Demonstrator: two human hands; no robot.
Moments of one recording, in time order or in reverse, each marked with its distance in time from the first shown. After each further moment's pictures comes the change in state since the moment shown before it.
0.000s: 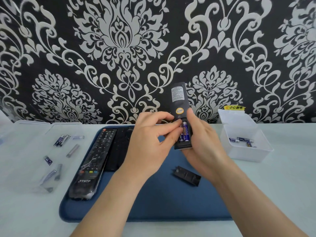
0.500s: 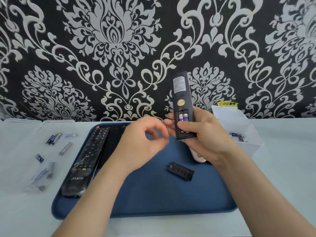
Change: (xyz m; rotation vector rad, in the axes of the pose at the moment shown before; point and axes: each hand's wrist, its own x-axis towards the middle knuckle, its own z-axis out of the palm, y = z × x) left_hand -0.002 -0.006 -0.010 -0.372 -0.267 -0.319; right_hand 0.005 -0.020 -0.021 -0.087 -0.067 0.043
